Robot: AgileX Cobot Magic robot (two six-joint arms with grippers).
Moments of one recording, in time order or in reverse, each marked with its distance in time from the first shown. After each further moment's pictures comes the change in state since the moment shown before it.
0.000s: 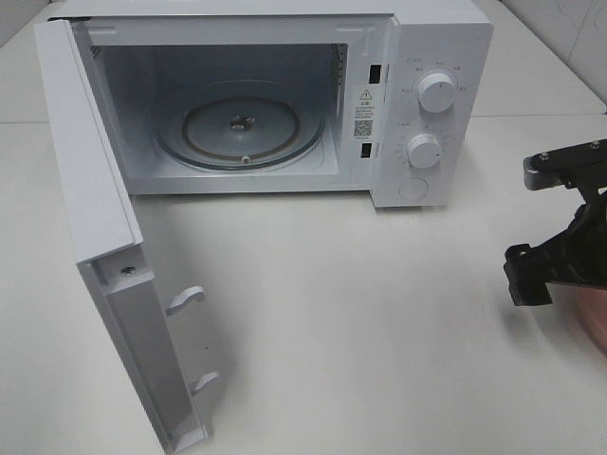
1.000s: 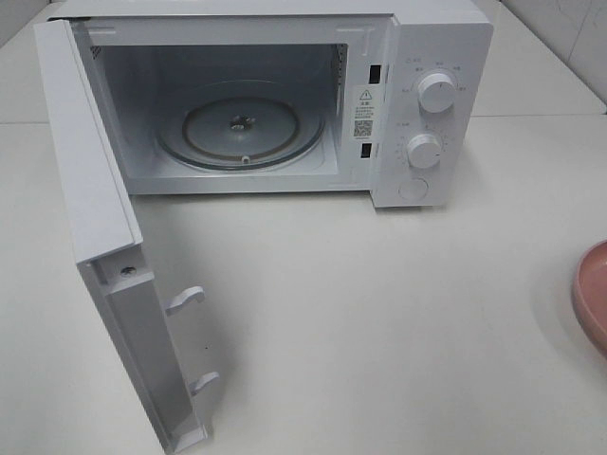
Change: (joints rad) left arm 0.000 0.000 0.000 0.000 0.000 0.000; right arm -0.165 -0.643 0.040 0.343 0.486 -0.314
